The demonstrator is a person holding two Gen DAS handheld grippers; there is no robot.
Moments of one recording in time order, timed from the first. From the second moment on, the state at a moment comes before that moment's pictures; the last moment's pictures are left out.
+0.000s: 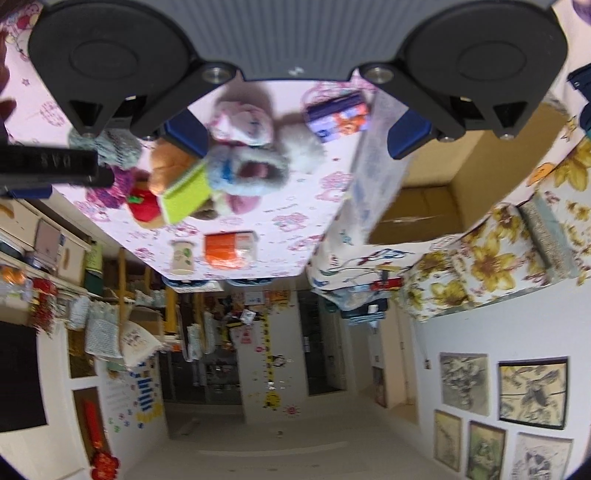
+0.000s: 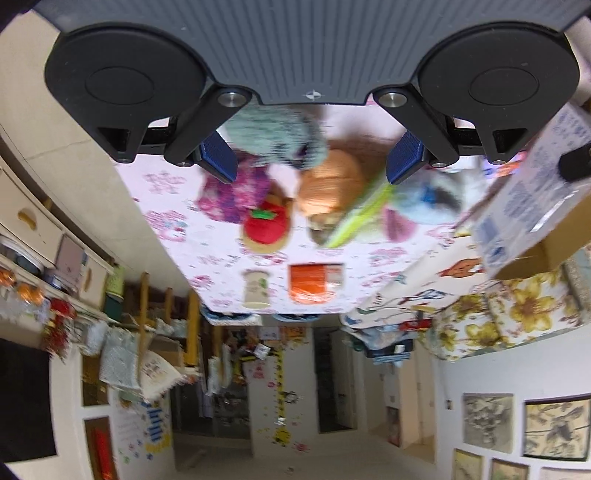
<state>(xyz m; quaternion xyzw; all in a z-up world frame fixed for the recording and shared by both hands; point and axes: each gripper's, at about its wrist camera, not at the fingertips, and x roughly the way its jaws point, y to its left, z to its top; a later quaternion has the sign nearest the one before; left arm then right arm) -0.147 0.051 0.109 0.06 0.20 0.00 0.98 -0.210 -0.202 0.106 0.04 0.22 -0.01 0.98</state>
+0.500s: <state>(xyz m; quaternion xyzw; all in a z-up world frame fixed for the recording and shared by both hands) -0.105 -0.055 0.053 0.13 0.22 -0.19 0.95 -0.149 -0.297 0.097 0.10 0.25 -0.03 0.96</state>
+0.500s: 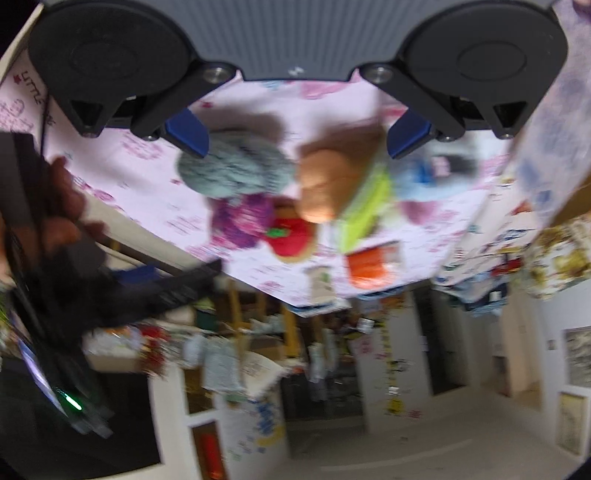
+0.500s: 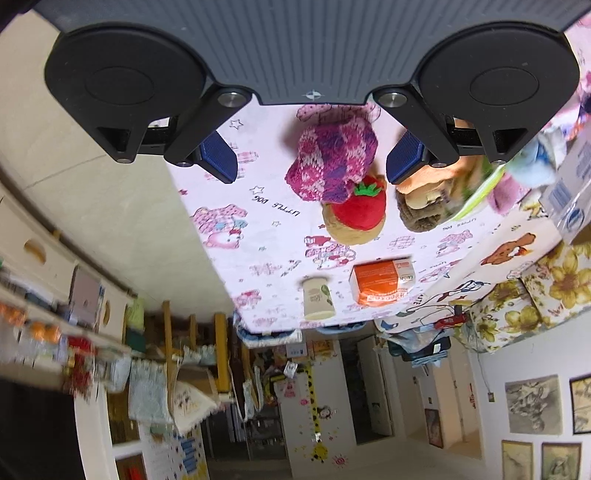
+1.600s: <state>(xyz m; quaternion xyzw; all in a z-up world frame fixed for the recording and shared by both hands) -0.047 -0.083 0.022 0.07 0.26 -0.32 0.91 -0.052 -0.300 0.047 0.13 0.35 0.02 0.93</state>
